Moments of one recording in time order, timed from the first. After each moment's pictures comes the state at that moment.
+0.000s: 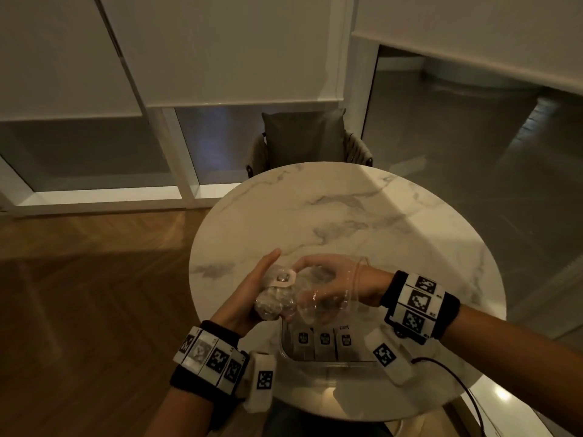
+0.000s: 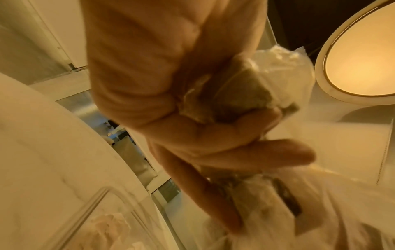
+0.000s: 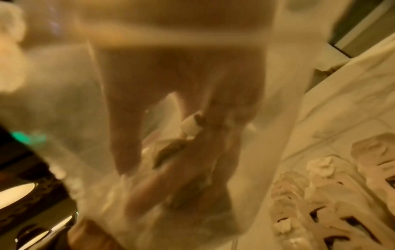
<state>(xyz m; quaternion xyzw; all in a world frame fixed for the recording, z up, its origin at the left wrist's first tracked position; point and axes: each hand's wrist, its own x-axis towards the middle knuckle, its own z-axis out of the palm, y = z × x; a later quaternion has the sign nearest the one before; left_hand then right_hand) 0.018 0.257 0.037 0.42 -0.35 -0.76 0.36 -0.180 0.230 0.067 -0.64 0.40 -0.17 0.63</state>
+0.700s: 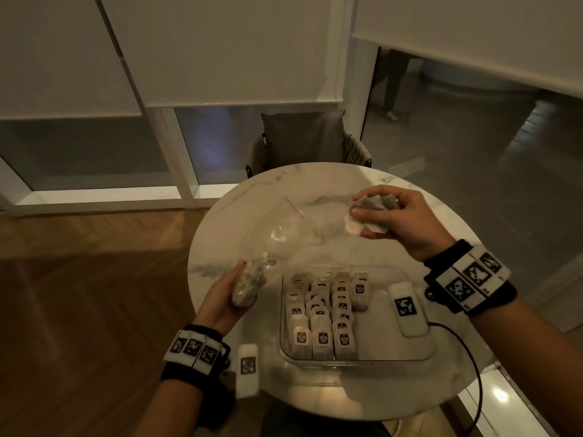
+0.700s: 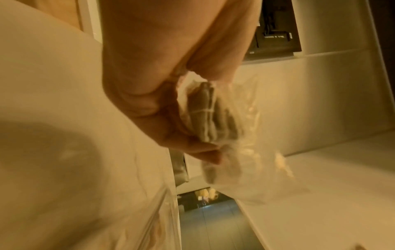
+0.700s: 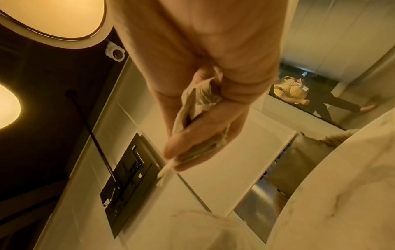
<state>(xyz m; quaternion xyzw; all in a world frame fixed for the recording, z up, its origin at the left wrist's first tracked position) 0.056 0.242 -0.011 0.44 -0.18 -0.72 0.51 -0.238 0.207 0.123 -0.54 0.45 -0.48 0.53</state>
